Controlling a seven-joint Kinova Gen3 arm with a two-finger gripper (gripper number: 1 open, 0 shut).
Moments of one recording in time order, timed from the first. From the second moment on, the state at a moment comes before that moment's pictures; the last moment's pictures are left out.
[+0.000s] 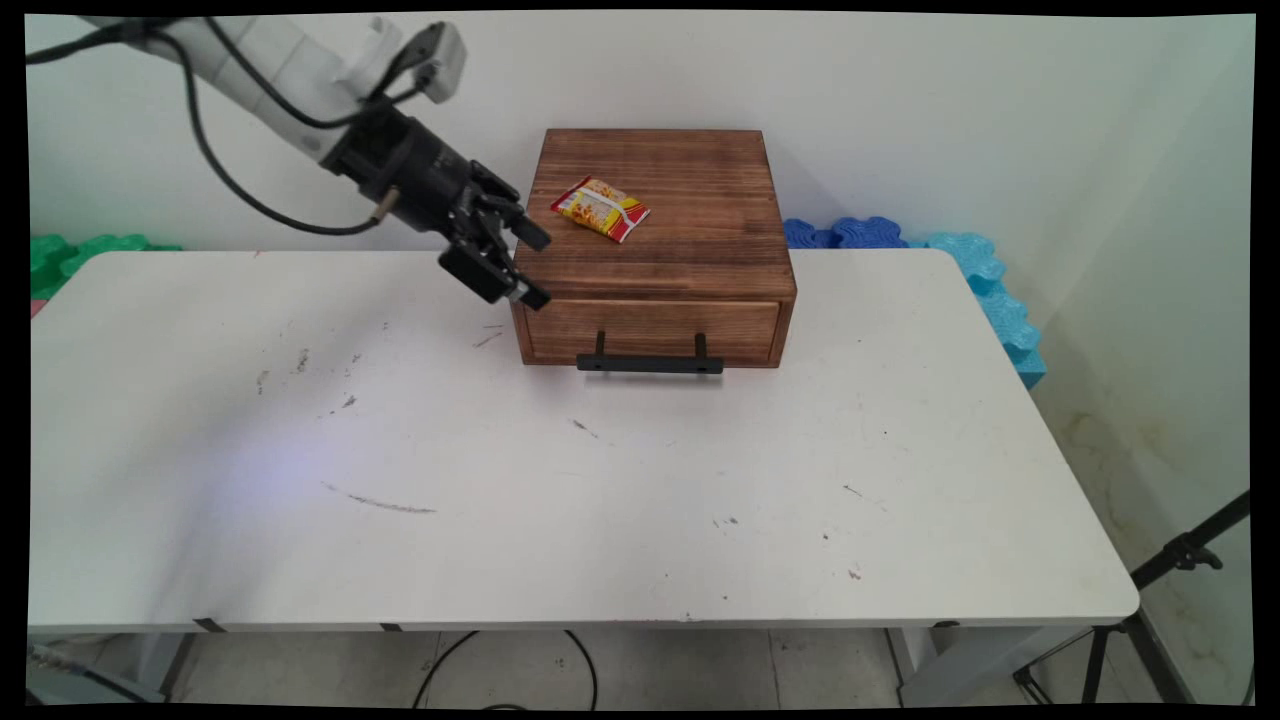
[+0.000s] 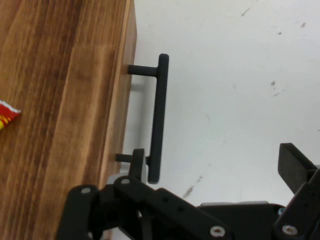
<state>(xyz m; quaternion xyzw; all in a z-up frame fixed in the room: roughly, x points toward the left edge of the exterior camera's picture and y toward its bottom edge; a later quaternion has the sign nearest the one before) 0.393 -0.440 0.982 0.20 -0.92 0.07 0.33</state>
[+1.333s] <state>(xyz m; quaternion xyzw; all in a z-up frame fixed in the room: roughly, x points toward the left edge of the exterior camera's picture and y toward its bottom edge) 0.261 -0.473 0.882 0.16 -0.96 0.10 0.20</state>
